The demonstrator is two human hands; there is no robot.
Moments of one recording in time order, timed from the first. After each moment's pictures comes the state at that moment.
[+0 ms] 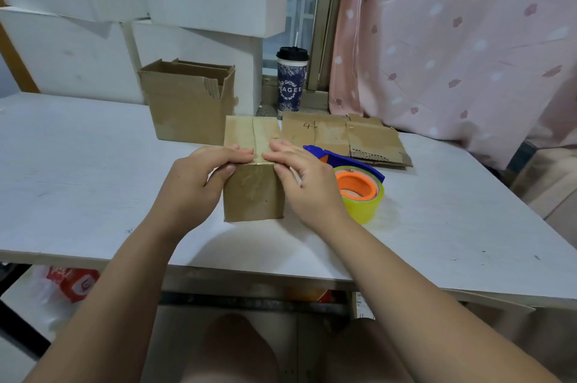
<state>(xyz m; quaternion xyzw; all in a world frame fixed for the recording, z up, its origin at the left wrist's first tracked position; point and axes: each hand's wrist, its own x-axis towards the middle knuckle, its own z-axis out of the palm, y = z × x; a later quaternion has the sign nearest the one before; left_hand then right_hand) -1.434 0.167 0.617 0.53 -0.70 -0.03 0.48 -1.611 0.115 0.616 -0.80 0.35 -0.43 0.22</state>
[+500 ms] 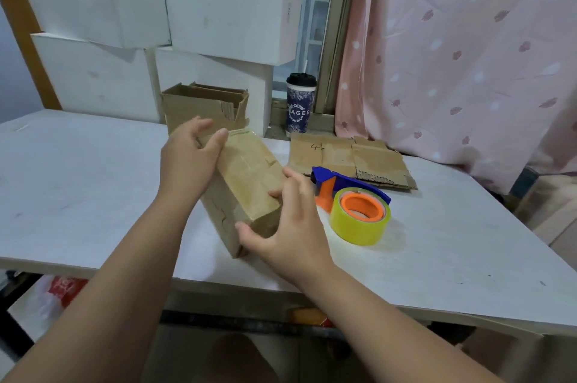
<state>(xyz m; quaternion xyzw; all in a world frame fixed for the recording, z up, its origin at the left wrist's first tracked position) -1.410 0.140 0.653 0.66 -0.47 -0.07 0.58 -1.584 0.157 0.602 -0.81 0.39 -0.42 0.14</state>
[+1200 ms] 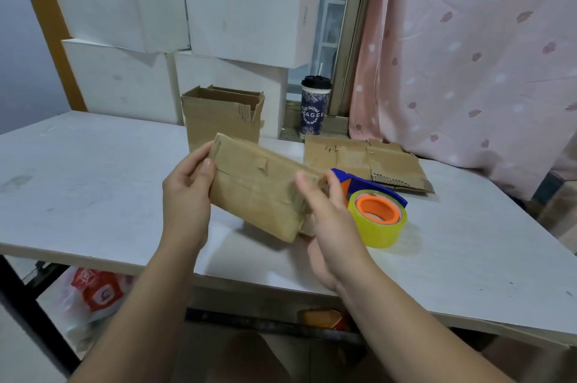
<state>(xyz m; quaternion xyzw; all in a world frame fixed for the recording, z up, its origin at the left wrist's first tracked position) -1.414 0.179 0.616 0.49 -0.40 -0.19 0.75 -1.586 0.169 0.632 -0.47 0.31 -0.49 0.66</state>
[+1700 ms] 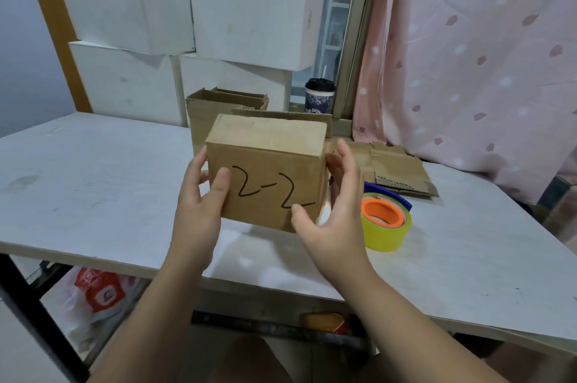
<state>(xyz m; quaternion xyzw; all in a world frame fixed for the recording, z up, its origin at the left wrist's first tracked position) -1.424 0.197 0.610 0.53 -0.43 -0.23 0.69 -1.594 0.171 0.627 -0.71 0.27 -0.57 0.31</state>
